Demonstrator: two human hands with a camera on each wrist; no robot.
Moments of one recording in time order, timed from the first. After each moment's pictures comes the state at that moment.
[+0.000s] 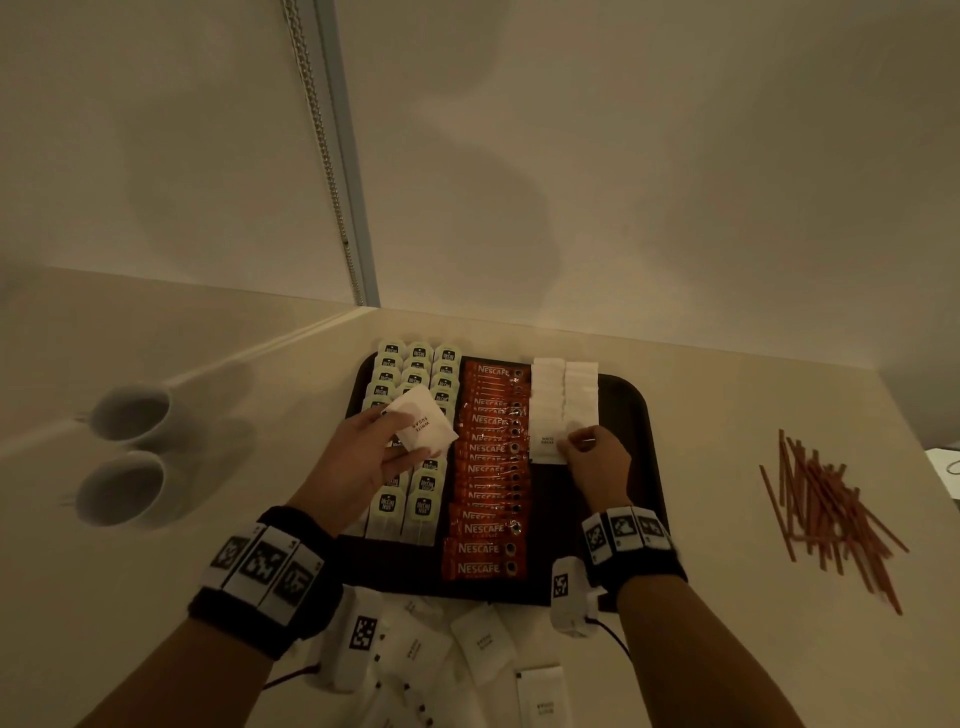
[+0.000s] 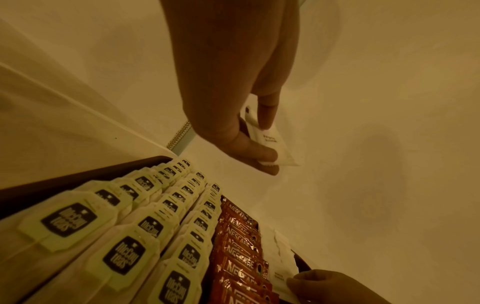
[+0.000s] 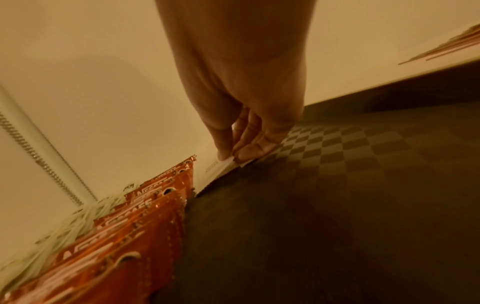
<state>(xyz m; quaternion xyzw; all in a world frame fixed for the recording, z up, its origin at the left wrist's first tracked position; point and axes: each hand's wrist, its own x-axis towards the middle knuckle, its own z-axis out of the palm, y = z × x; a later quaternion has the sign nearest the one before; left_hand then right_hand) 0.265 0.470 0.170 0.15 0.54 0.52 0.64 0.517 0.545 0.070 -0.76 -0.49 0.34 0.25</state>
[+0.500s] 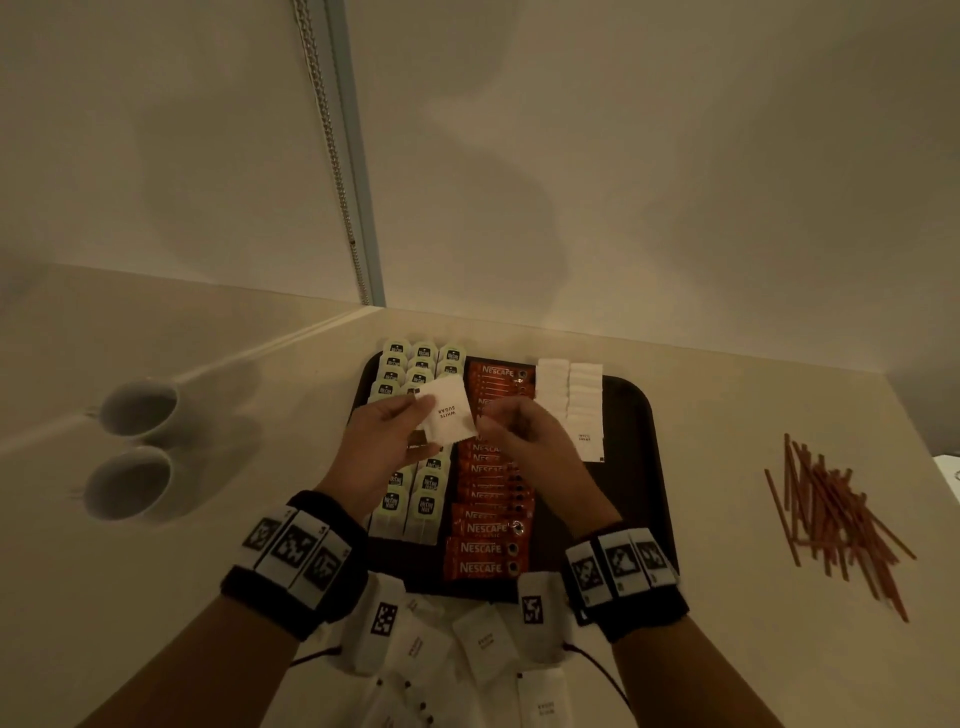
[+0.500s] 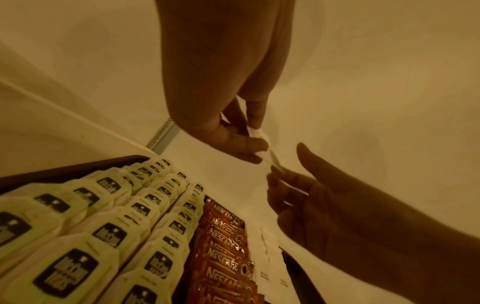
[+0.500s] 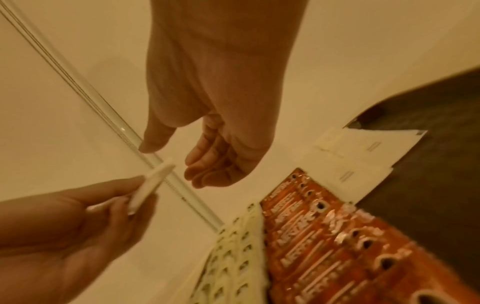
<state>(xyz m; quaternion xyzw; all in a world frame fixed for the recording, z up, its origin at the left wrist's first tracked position) 0.277 0.476 0.173 0.23 0.59 0.51 0.58 0.452 0.512 0.145 -0.50 -0.57 0.57 0.30</state>
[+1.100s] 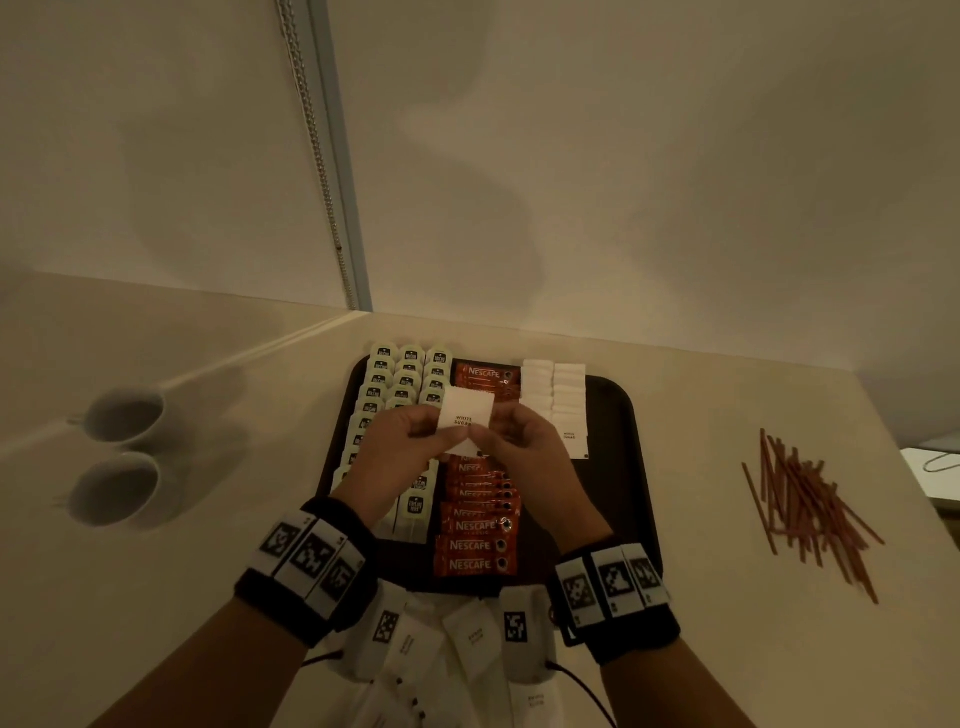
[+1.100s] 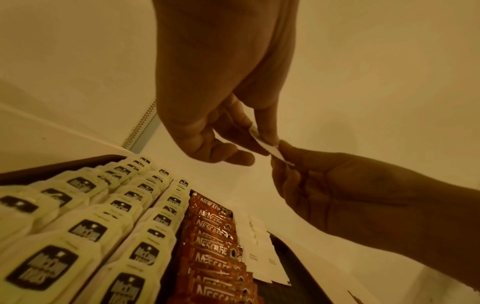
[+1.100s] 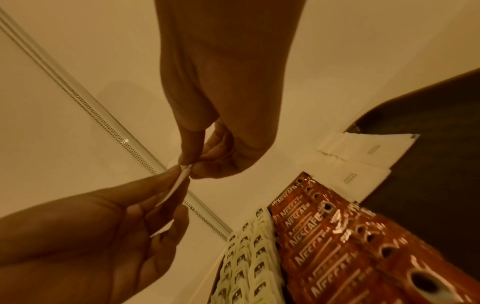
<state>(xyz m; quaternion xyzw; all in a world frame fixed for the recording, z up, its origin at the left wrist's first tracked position) 0.298 0.466 0.183 0.42 0.61 0.42 0.51 0.451 0.493 0.157 -0.49 -0.51 0.60 0.38</state>
